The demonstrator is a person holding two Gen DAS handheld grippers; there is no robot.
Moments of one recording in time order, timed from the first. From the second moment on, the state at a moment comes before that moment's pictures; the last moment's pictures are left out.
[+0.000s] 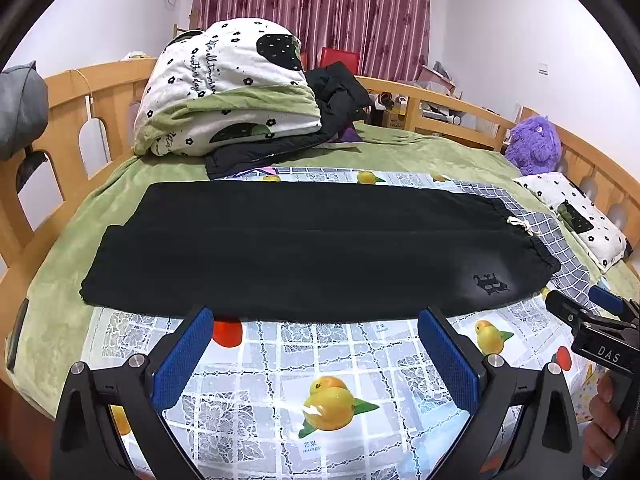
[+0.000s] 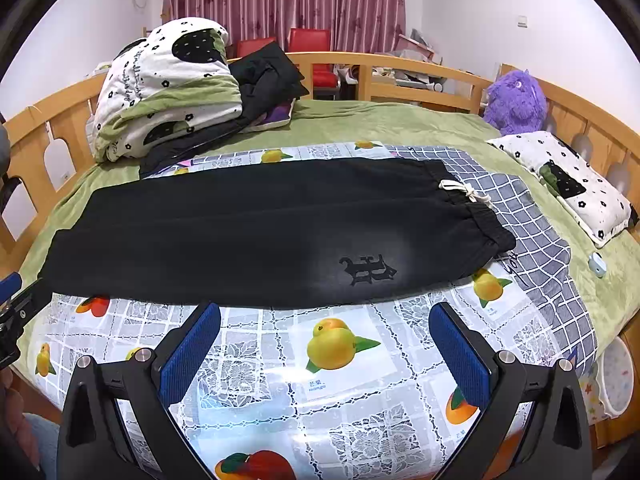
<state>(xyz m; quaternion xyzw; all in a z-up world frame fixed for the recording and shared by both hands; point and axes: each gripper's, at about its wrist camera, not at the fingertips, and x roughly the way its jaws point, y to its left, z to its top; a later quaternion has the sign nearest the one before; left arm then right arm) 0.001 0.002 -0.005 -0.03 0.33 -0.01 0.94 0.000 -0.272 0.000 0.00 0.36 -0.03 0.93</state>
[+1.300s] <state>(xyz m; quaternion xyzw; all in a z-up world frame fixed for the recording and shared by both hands) 0.002 0.004 -0.006 -0.03 0.33 -0.01 0.94 -0.001 -0.268 0.004 0.00 0.36 -0.03 0.93</state>
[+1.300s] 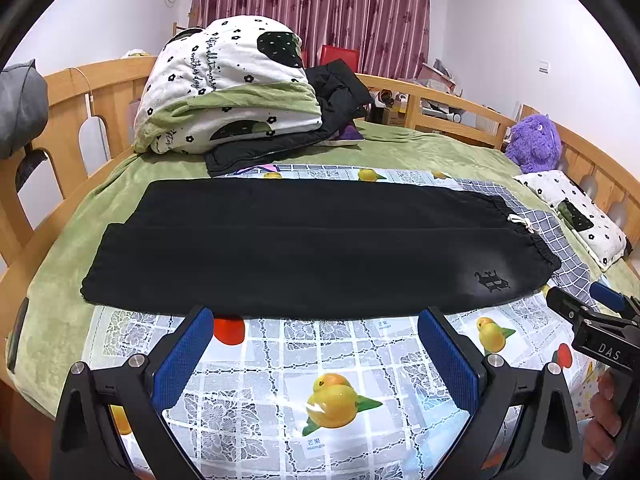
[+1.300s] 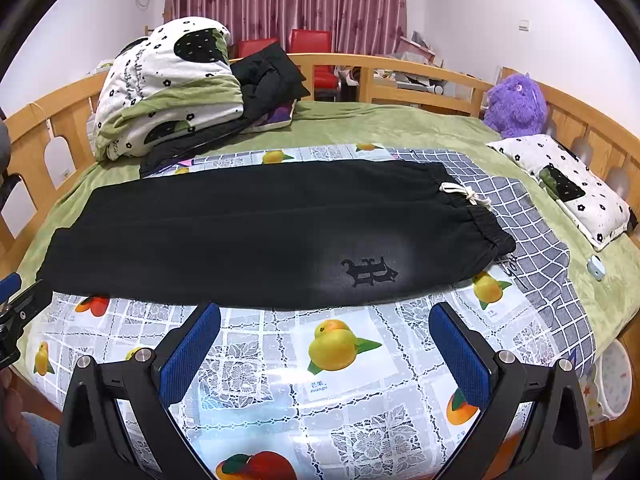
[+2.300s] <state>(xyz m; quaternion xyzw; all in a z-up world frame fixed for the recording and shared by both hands) 0.002 0.002 -0.009 -0.03 0.33 -0.01 0.94 -0.001 -0.268 0.002 0.00 0.36 -0.02 0.93</state>
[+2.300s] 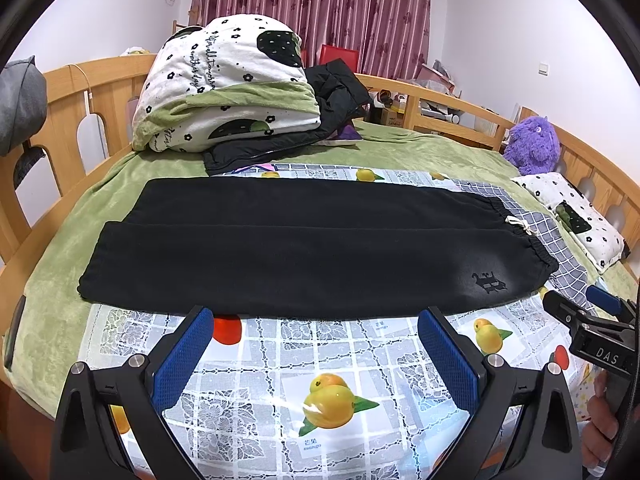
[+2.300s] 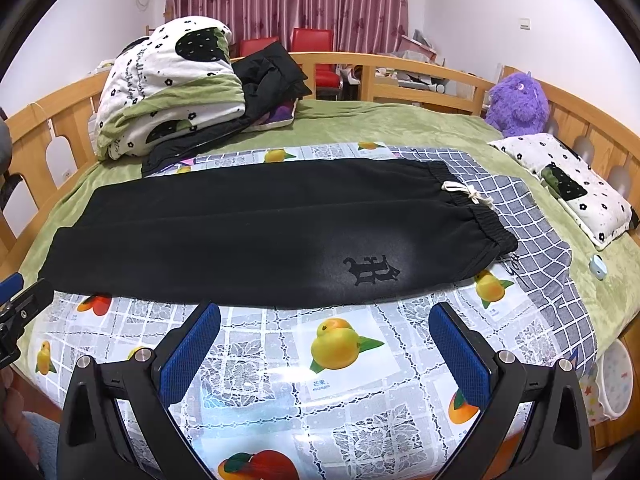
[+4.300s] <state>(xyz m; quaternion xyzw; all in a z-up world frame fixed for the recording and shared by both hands) 0.231 0.227 -0.038 -0.27 0.32 0.06 0.91 0.263 -0.433 -0.027 0.26 0.35 0.07 0.90</state>
